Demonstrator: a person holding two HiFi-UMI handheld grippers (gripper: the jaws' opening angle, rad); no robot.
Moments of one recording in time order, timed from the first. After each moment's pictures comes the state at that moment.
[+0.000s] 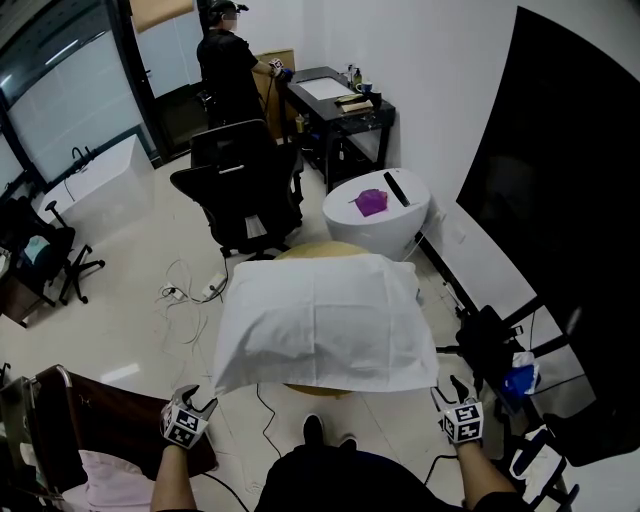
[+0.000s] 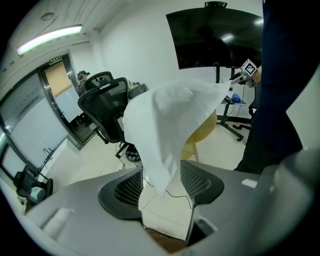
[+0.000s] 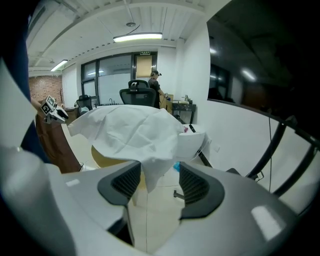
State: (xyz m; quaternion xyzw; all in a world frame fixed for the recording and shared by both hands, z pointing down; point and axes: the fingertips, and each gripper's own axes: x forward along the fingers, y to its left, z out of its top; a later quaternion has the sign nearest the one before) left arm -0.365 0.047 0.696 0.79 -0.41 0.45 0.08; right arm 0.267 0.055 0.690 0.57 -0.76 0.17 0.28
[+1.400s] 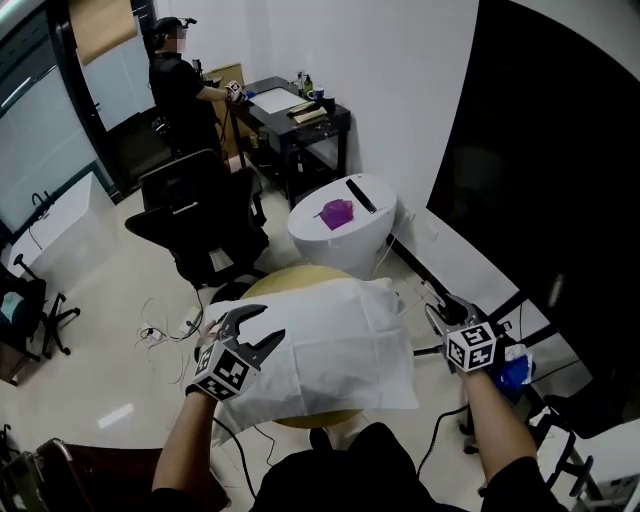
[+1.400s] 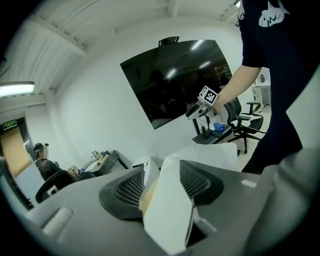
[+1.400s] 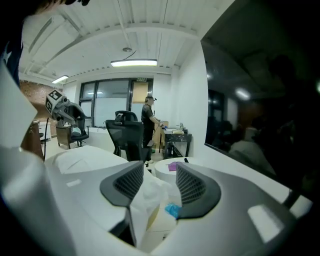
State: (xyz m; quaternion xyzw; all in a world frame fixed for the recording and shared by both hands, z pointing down) left arm -0.071 -0.196 0.476 0.91 -0.21 0.29 -0.18; right arm 0.287 -0.177 0.542 0.60 -0.78 0.09 0.16
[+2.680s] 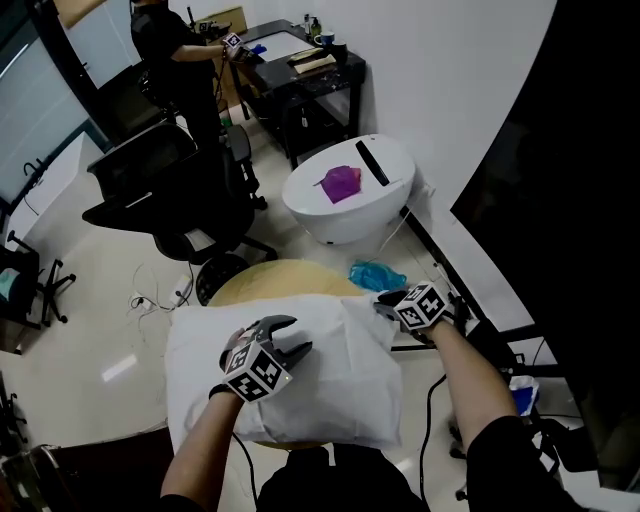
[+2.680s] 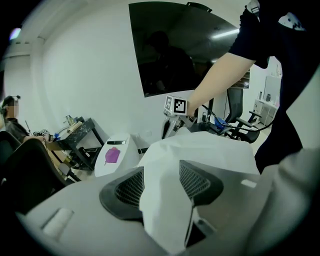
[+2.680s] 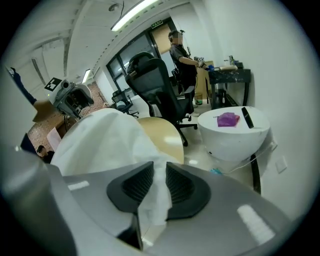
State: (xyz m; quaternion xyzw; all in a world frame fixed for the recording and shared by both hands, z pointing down) left arm 0.066 -0.283 0.631 0.91 -0.15 0.39 -0.02; right arm 0.237 -0.347 0.767 0.27 -0.85 0.30 0.34
